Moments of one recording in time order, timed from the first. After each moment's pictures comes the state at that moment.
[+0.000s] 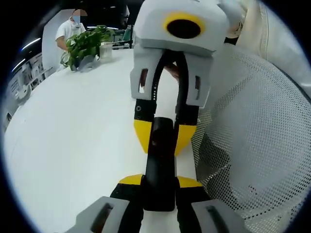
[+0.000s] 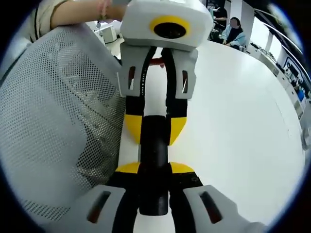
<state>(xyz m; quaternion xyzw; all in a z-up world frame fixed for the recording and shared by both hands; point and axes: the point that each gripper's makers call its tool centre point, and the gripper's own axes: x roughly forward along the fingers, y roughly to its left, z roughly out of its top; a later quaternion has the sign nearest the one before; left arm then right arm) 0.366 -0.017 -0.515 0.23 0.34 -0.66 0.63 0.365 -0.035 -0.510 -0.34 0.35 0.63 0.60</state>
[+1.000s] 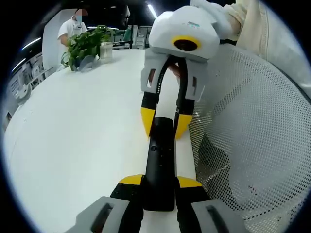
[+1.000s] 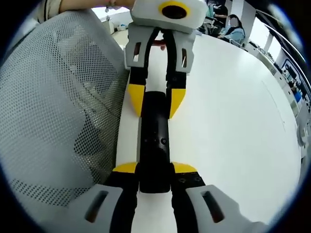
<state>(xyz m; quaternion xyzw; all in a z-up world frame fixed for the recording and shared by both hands) 0.366 -0.017 -0.515 0.23 0.34 -0.66 0.63 0.364 -0.077 -0.521 -0.36 0.36 0.61 0.61</state>
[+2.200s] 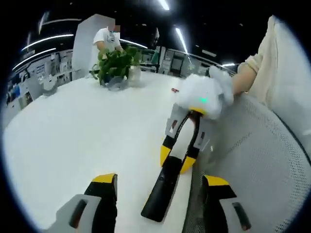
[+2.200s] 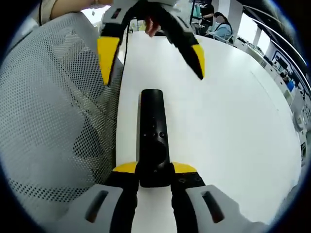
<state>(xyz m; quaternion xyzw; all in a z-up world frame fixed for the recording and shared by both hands) 0.393 -0.018 -0.413 0.07 0.27 -0.57 0.77 0.363 -0.082 -0.522 -0.34 0.36 0.58 0.65</state>
